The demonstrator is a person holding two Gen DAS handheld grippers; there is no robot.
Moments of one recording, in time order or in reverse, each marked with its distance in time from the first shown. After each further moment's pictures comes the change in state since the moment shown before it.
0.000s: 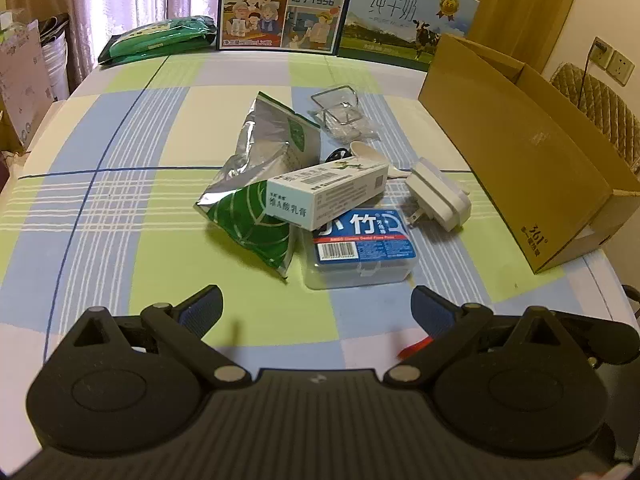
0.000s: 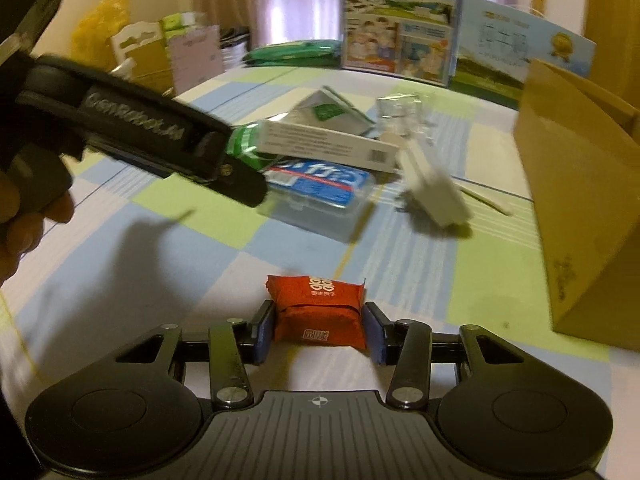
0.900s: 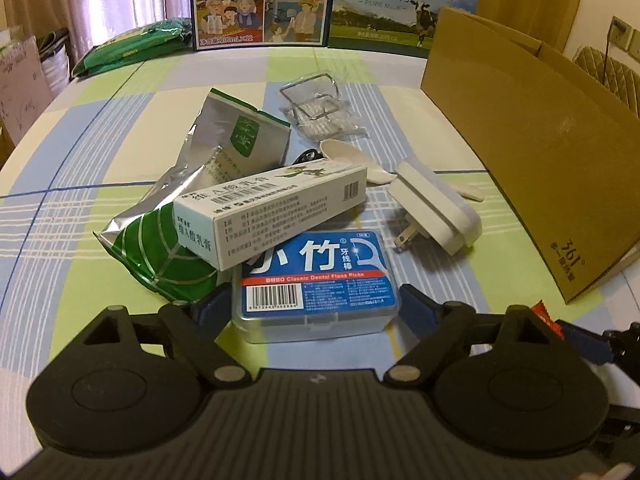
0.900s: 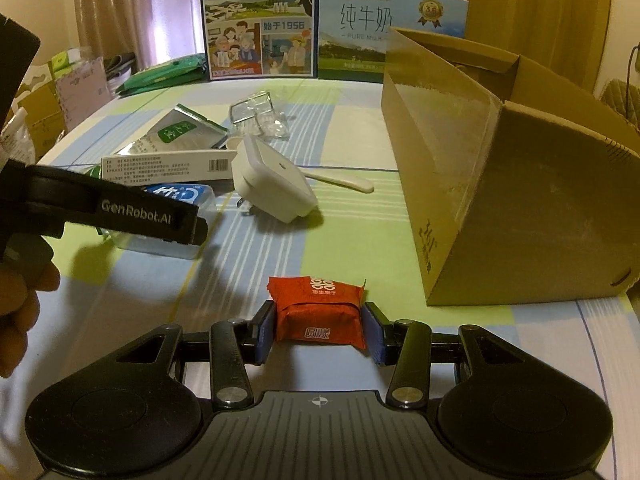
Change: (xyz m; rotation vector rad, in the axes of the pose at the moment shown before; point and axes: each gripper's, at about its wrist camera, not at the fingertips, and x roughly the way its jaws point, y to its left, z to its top) left arm 0.066 -0.050 0.008 0.031 -0.017 0.088; right arm -0.012 -0.055 -0.003 0.202 -0.017 -0.236
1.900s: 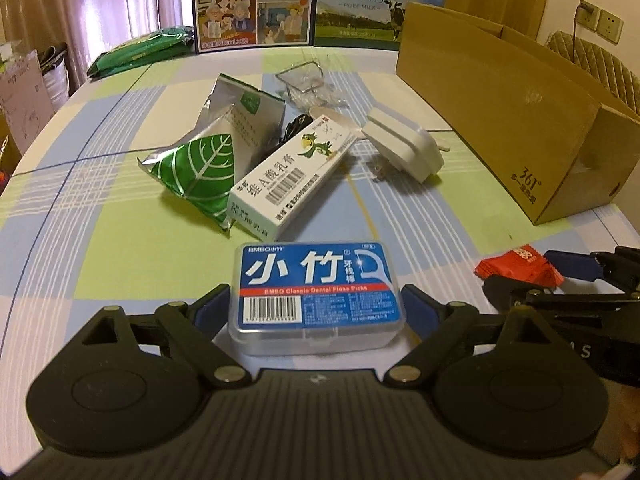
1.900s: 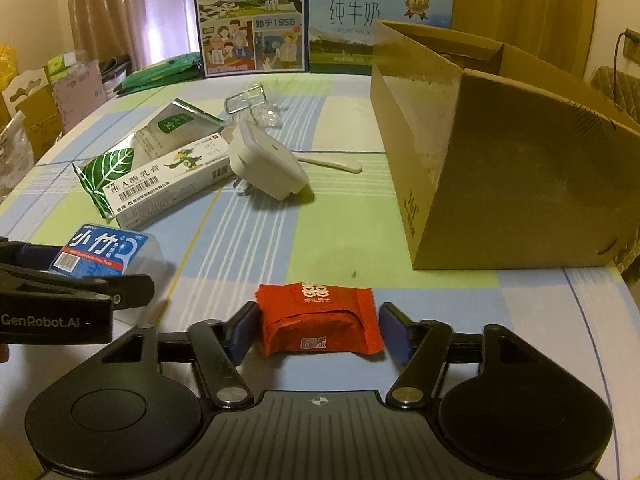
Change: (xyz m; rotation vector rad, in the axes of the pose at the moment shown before) left arm -0.049 -0.001 -0.057 0.048 -0.037 -0.009; right arm -0.014 -0.003 -0.018 0.029 0.004 -0.009
